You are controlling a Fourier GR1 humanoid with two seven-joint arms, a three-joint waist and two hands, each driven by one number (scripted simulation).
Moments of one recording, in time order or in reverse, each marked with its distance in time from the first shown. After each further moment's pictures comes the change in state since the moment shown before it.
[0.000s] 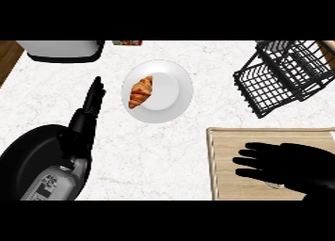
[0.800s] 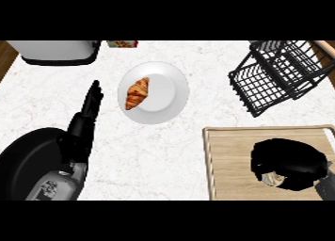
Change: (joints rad) left arm 0.047 -0.043 0.045 -0.020 -0.072 -0.029 0.013; right arm -0.035 0.168 -0.009 0.451 0.154 -0.401 -0.356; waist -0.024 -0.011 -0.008
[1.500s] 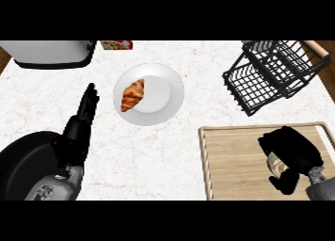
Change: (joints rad) left arm 0.034 -0.002 0.019 -0.024 -0.009 -0.004 0.010; right arm 0.068 0.132 -0.114 -0.045 0.262 0.081 0.778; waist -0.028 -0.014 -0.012
